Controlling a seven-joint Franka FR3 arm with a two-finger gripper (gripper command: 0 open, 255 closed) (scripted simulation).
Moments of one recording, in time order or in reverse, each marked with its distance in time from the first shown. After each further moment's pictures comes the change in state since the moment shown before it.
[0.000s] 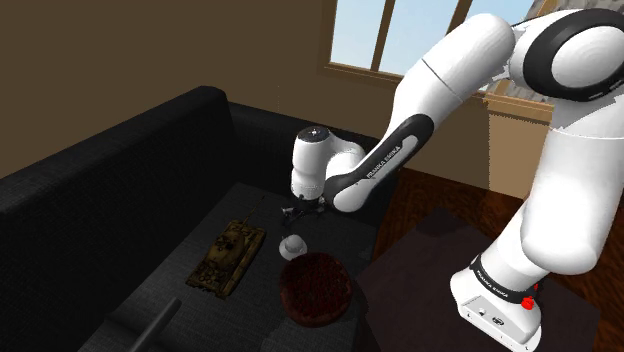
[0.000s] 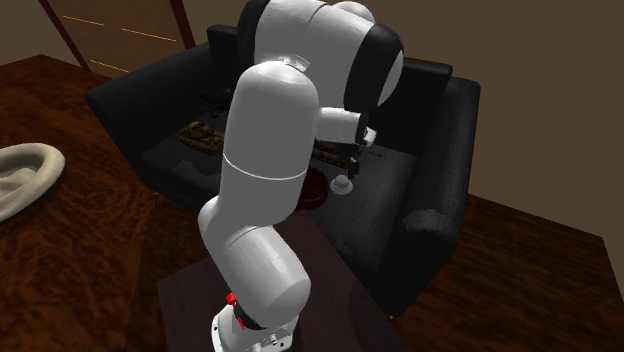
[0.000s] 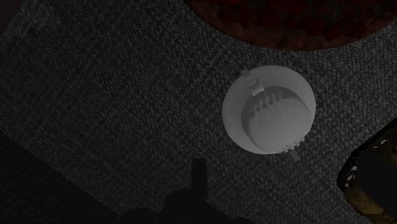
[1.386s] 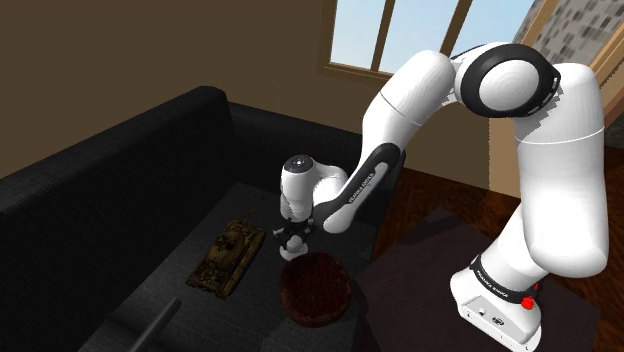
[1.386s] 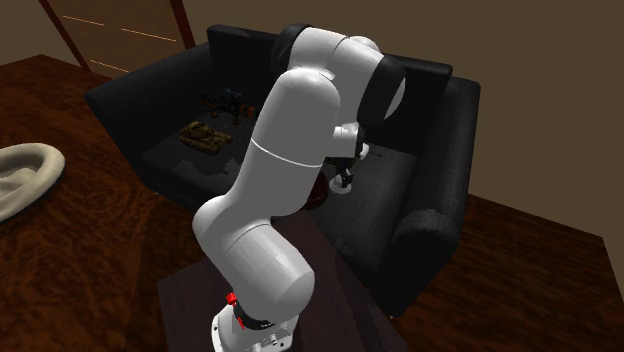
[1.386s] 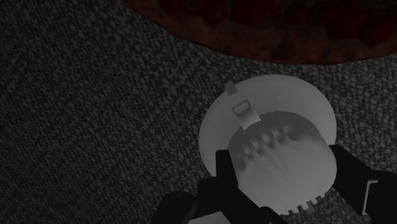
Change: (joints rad) arm 0.122 0.237 -0.108 0.127 -0.134 0.080 0.139
